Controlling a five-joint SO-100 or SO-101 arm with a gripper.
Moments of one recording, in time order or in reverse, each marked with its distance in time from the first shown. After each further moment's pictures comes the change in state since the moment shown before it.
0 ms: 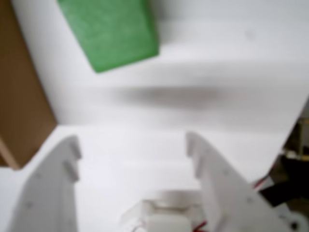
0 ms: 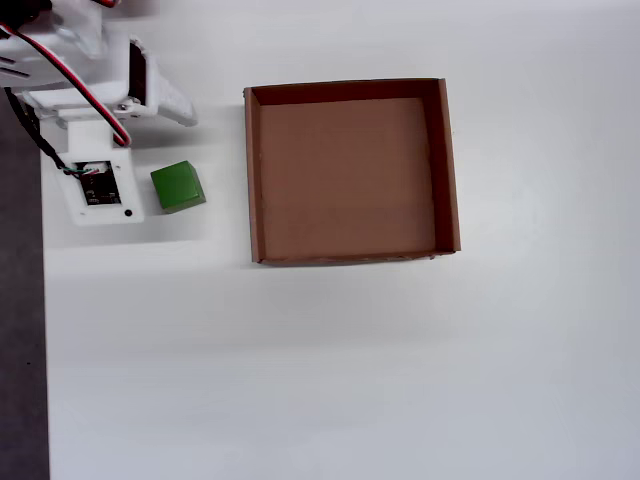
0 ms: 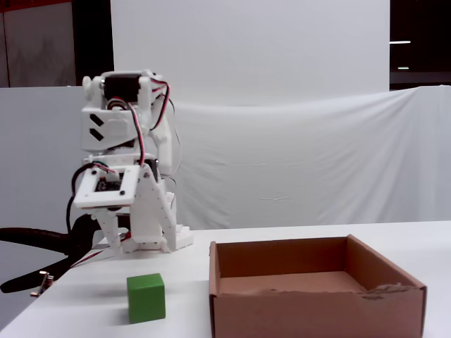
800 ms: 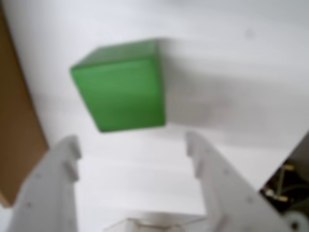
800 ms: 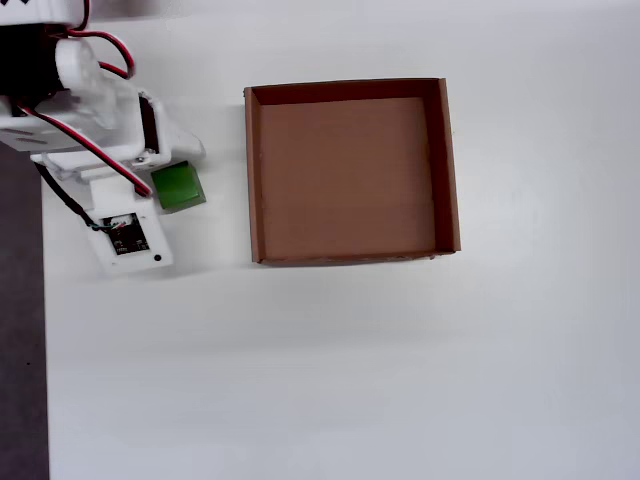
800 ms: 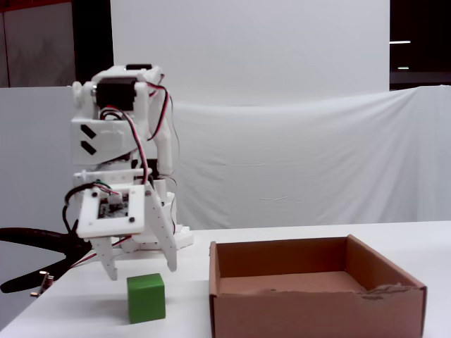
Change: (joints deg) arm -0.7 -17.0 -10.3 -5.7 -6.9
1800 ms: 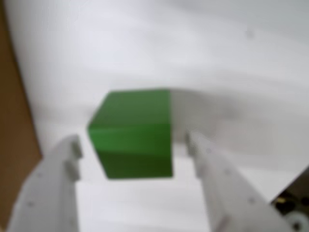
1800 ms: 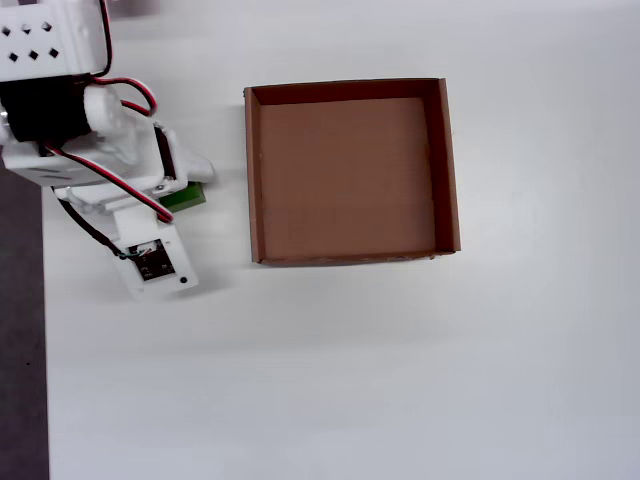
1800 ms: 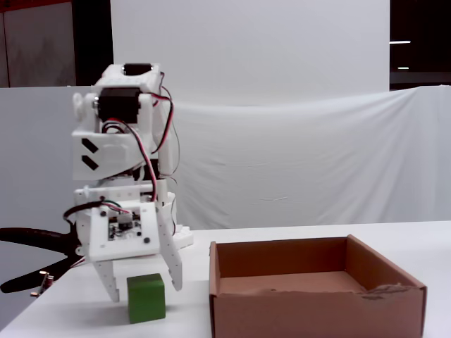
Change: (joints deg) arm -1.8 -9.3 -5.5 -5.4 -2.5
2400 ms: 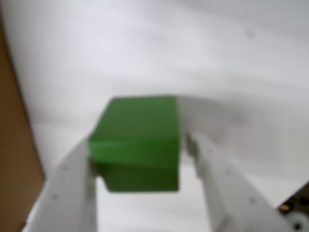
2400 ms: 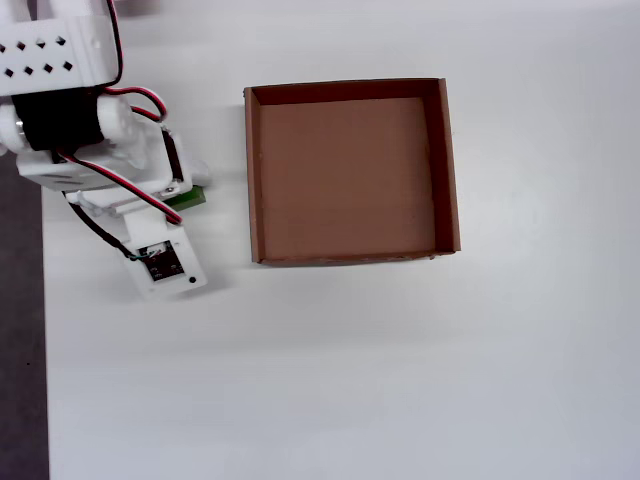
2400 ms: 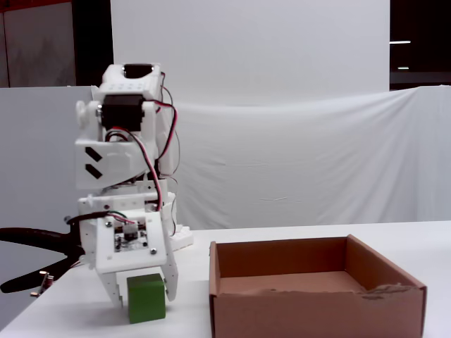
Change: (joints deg) arm -0.5 -2.2 0.0 -1.6 -0.2
